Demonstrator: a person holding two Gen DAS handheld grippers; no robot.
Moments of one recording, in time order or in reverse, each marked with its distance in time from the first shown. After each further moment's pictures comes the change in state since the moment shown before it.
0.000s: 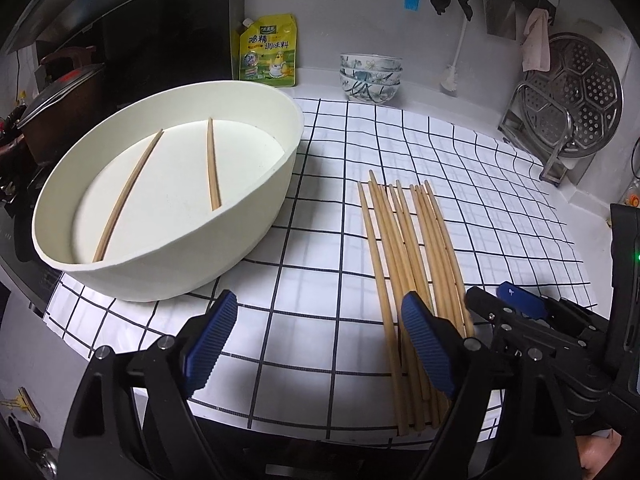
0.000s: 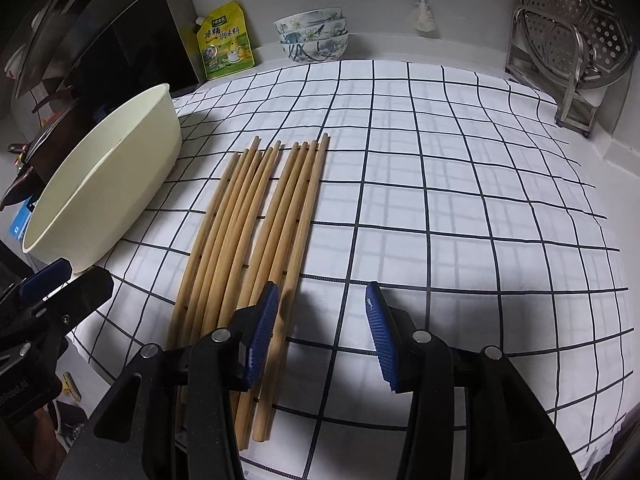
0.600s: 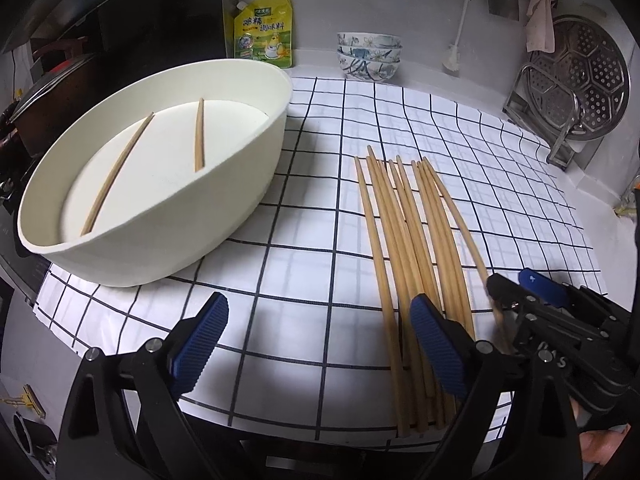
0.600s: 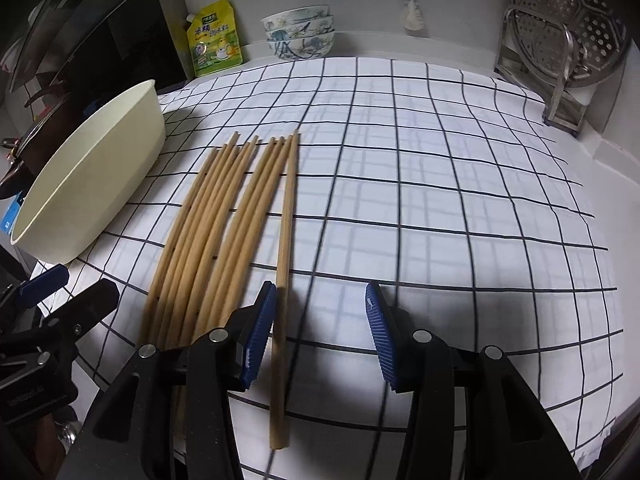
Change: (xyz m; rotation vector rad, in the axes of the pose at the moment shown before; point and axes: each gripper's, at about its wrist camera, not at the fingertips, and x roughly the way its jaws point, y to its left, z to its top) left arm 0.020 -0.011 -0.008 0.018 0.050 0.020; right arm -0.002 -0.016 -0.006 0.000 -0.002 -0.038
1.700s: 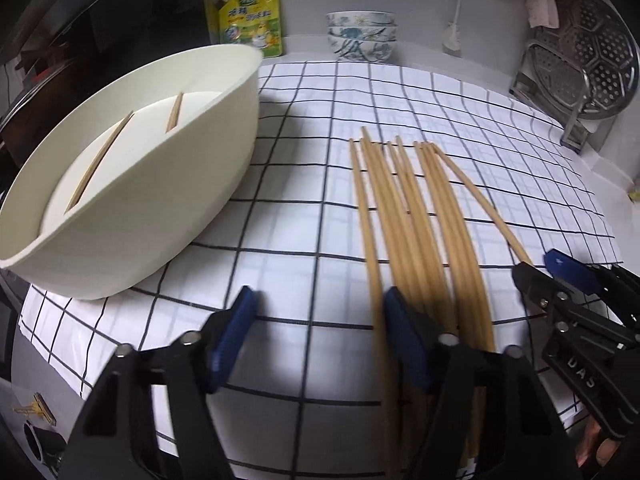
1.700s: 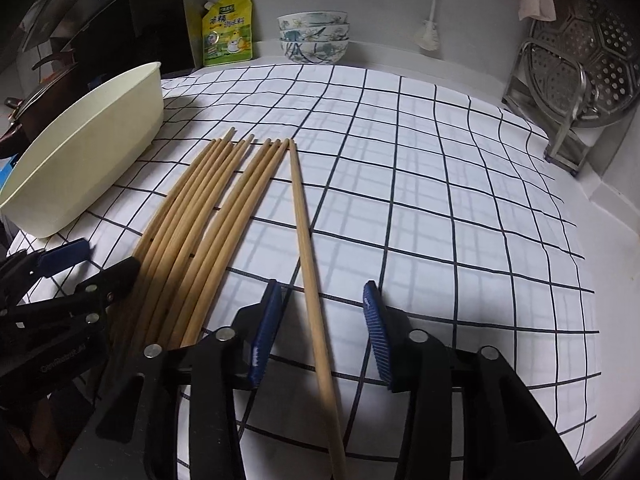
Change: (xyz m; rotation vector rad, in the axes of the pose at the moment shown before) left arm 0.032 -0.021 0.001 0.049 0.012 0.032; right arm 0.007 0.004 0.005 -0.141 -0.027 -0.051
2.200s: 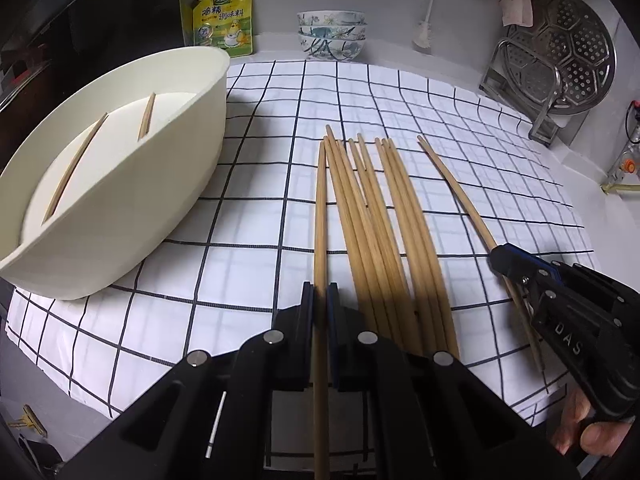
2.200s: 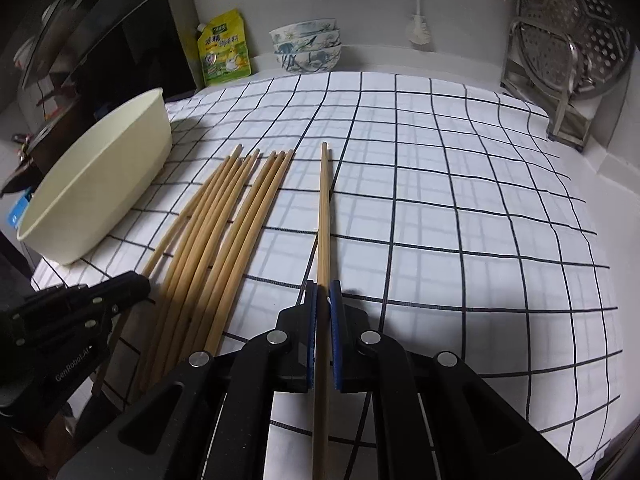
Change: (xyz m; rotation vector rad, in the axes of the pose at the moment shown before) left arm -0.011 -0.003 0.001 0.015 0.015 -0.112; right arm -0.012 -0.013 -0.003 0.120 -0.032 0.083
